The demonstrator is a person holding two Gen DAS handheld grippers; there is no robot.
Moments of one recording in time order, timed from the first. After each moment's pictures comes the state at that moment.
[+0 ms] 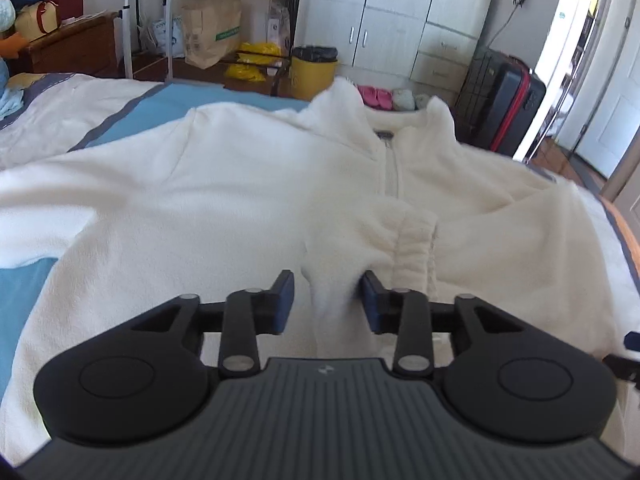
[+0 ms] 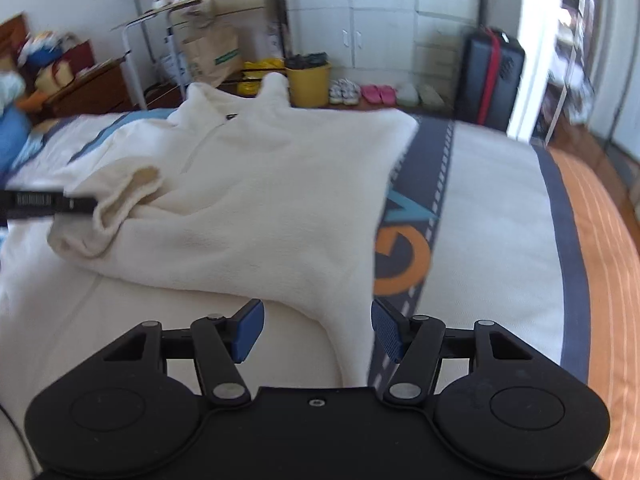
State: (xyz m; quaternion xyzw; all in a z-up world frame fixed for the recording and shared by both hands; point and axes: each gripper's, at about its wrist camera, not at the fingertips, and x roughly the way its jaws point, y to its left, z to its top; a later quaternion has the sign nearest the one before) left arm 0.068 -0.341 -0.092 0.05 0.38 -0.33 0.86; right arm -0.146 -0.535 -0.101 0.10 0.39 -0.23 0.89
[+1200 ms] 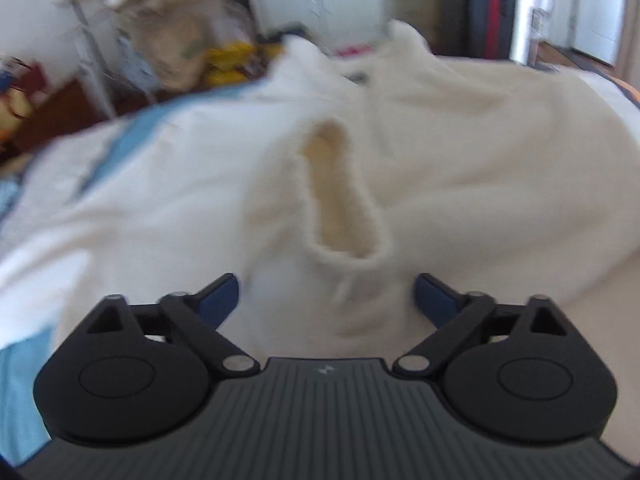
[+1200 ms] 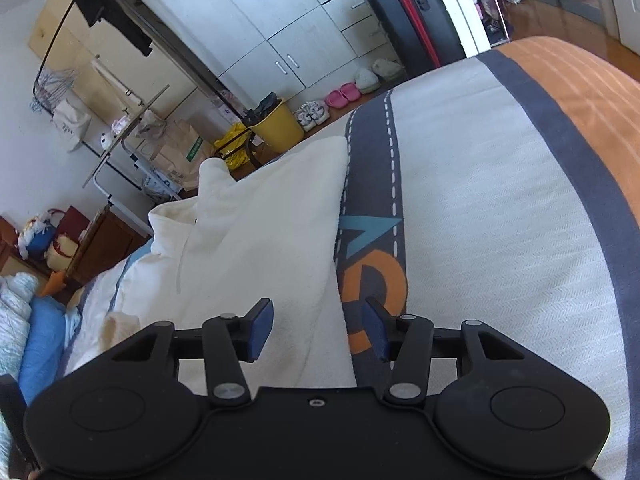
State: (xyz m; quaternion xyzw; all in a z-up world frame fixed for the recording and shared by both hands) left arm 0.047 -0.376 -0.119 0.21 0.34 -0.31 0.86; right arm -0.177 -0.630 -0.118 0.39 0.26 -0.23 0.86
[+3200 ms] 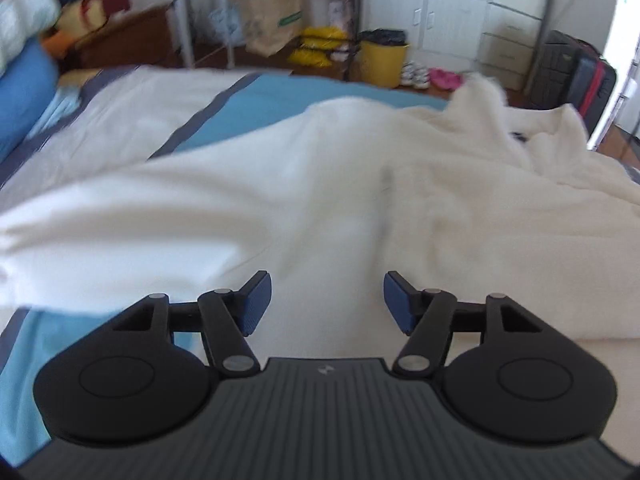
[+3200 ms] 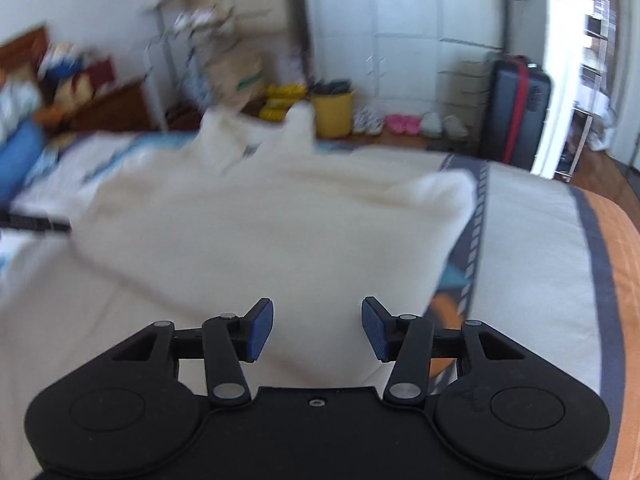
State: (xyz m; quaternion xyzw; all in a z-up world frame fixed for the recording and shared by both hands) left arm 0.161 -0.279 -0.097 0.10 0.41 -0.23 0.88; right arm -0.120 -0.559 -0.104 0.10 0.37 -0.18 0.90
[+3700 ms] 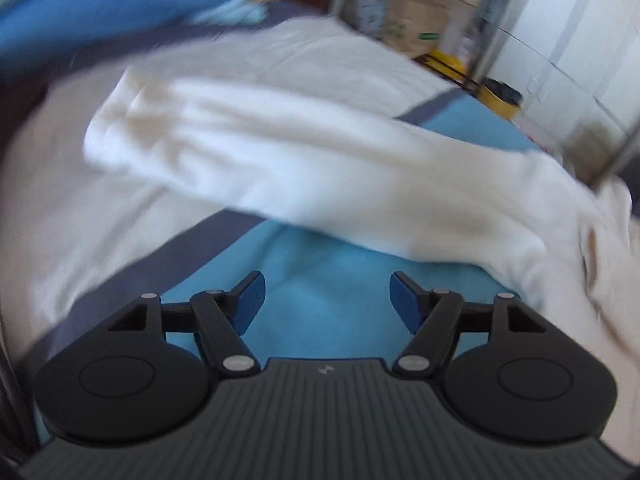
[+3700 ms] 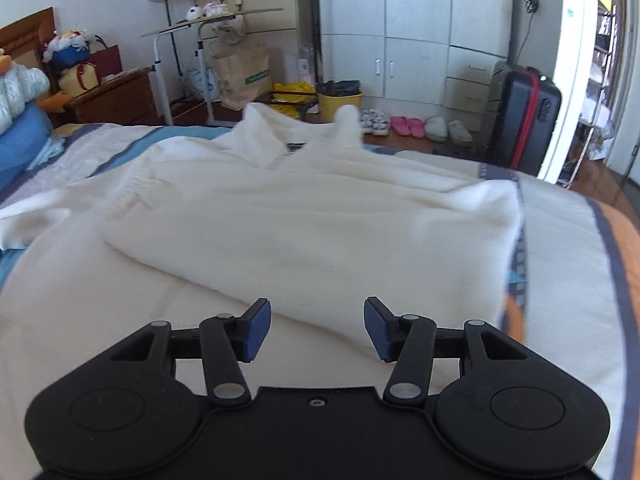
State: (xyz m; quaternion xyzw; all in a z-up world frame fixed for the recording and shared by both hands) left arm 0.219 -0.030 -0.127 -0.11 0.46 -0.12 0.87; right arm -0.092 -0.500 -0.087 0.10 0.36 -0.19 0.91
